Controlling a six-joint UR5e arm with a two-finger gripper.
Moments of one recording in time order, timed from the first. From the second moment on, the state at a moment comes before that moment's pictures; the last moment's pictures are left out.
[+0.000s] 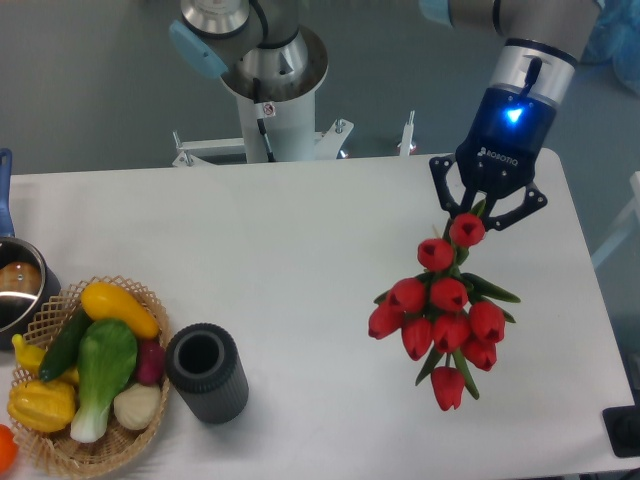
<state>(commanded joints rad) 2.86 -1.77 -1.60 -0.99 0.50 1.14</state>
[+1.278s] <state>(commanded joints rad) 2.80 -1.79 -1.65 -0.99 0.13 1.16</state>
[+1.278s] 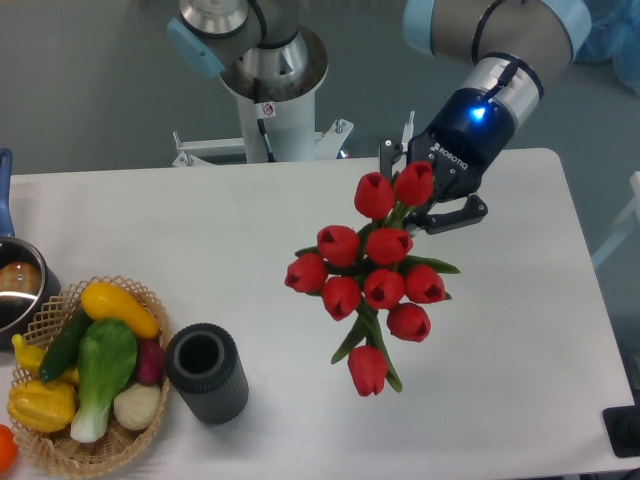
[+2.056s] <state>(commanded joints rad) 2.74 -1.80 -1.65 -0.99 0.04 1.15</state>
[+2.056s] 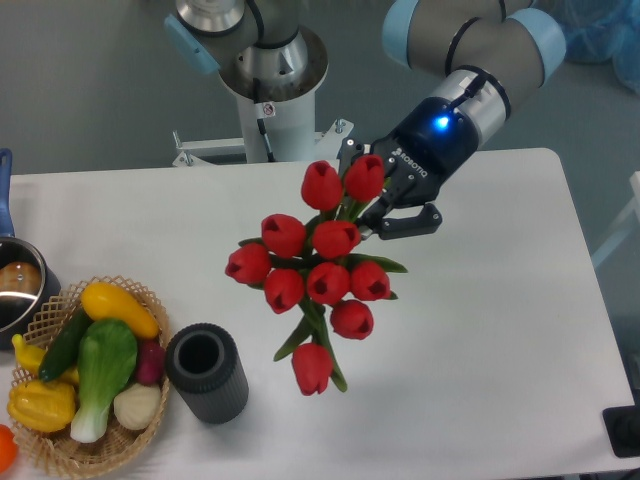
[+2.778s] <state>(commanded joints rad) 2.68 -1.82 -1.66 -0.99 0.01 1.15</state>
